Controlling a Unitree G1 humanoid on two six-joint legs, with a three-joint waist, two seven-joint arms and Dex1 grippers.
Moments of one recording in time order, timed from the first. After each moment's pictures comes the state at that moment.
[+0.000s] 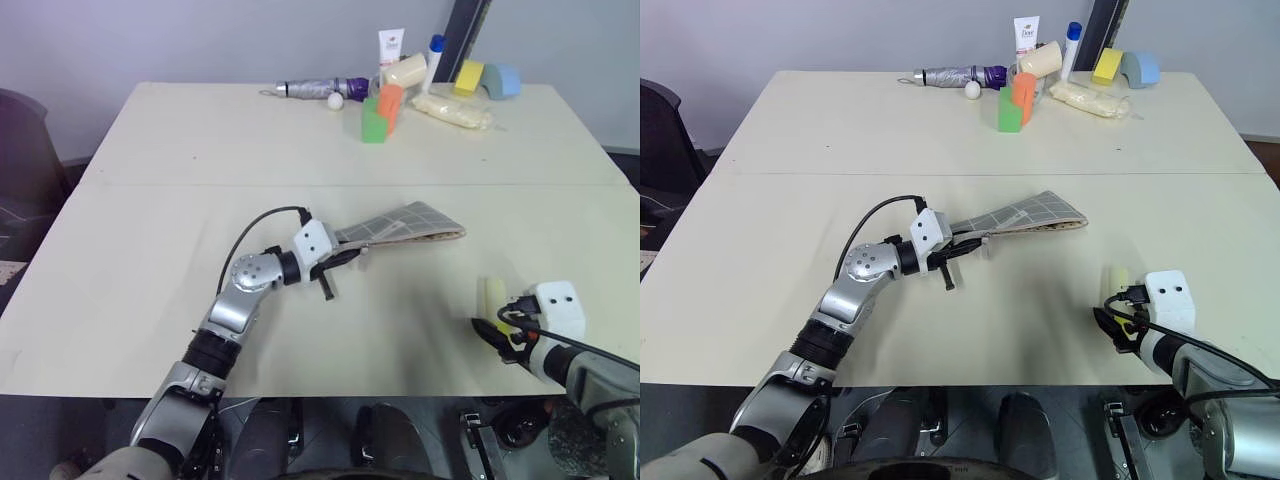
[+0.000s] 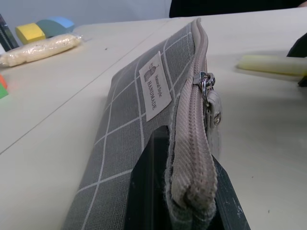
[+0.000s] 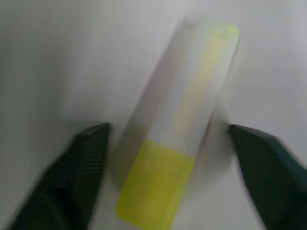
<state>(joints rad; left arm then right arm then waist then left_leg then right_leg) -0.52 0.19 -0.27 0.26 -0.09 -0.06 -0.83 0.17 -0.49 -0.50 -0.74 0.33 1.29 0.43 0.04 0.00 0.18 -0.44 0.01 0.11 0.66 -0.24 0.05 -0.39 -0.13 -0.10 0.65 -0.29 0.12</state>
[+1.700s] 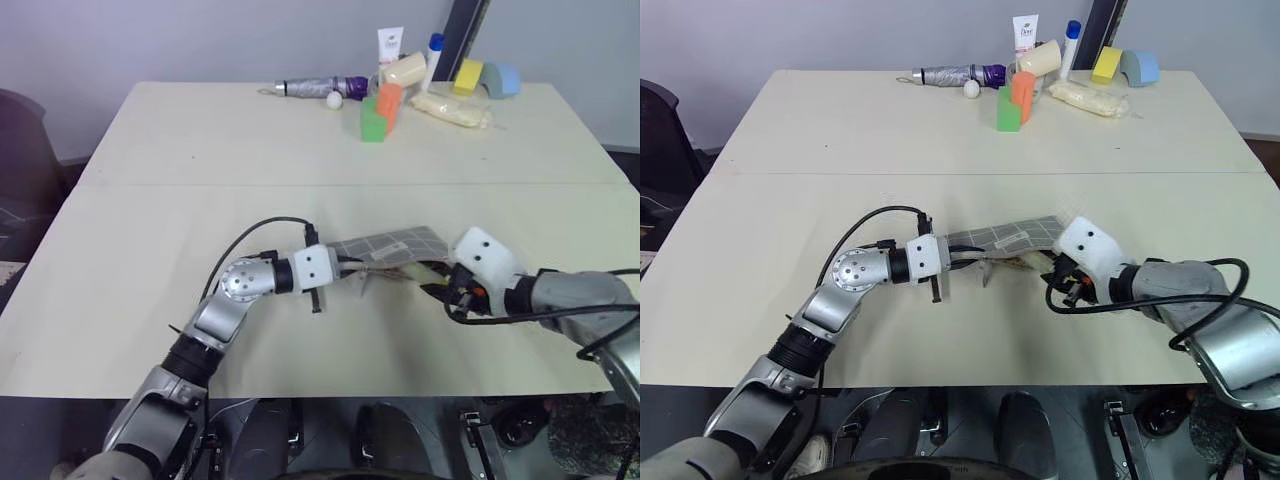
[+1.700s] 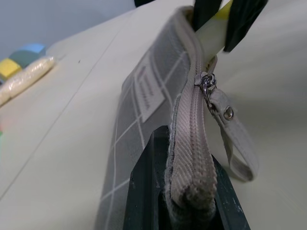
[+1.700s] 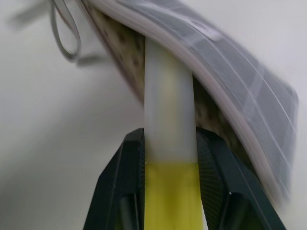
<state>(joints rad) -0.48 0.32 -0.36 0.13 0.02 -0.21 -0.87 -0.24 -0.97 0.01 -0.69 0.44 1.07 0.67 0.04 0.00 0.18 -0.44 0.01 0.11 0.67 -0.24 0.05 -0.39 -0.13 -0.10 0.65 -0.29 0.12</state>
